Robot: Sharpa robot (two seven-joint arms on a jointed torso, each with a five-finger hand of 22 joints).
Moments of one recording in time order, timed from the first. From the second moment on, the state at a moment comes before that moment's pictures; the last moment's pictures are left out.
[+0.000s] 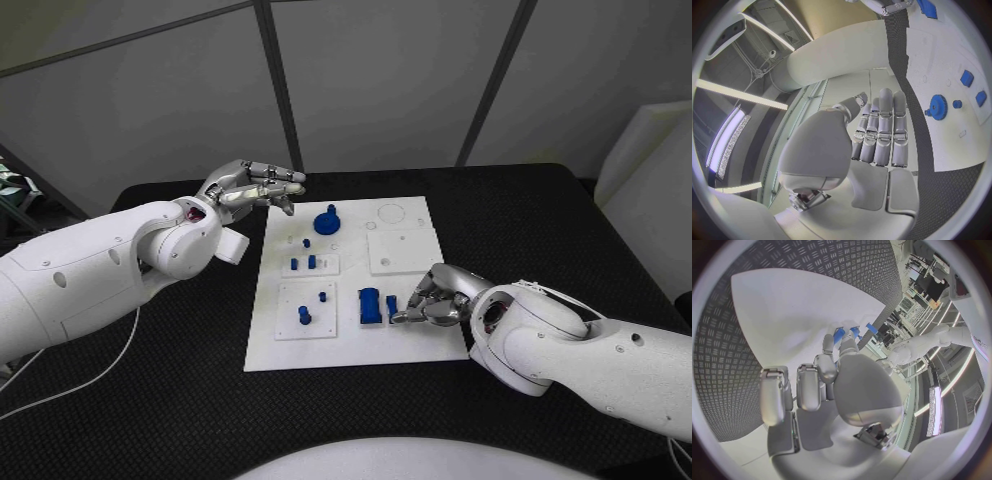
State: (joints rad) left arm 1.11 -0.84 0.12 1.33 -0.25 -0.05 0.25; left_hand 1.38 -0.13 0.46 -0.06 0.11 1.03 0.17 0.09 0.09 1.16 0.12 0.08 0.07 1.15 0.03 0.67 0.57 0.19 0.94 0.13 0.61 0.89; right arm 0.92 -0.91 0.06 1.84 -1.39 -0.34 -0.59; right_hand 1.33 -0.02 -0.23 0.18 0.07 1.27 0.01 0.09 0.66 1.44 -0.06 1.09 1.23 1.47 -0.11 1.42 1.29 0.01 1.47 0.00 1.56 1.31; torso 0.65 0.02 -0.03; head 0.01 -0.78
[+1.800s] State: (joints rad) left arm 1.10 -0.83 0.12 1.32 -0.23 -0.05 0.26; left_hand 1.36 -0.12 0.44 -0.05 0.10 1.02 0.17 0.08 0.09 1.15 0.12 0.08 0.07 1.10 0.05 0.60 0.53 0.19 0.91 0.15 0.54 0.85; right arm 0.96 -0.94 0.06 1.75 -1.11 -0.45 -0.21; right_hand 1.35 -0.01 -0.26 0.12 0.08 1.08 0.08 0.07 0.62 1.23 0.00 0.55 0.82 1.41 -0.07 1.11 0.89 0.08 1.41 0.04 1.20 1.31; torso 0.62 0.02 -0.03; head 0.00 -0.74
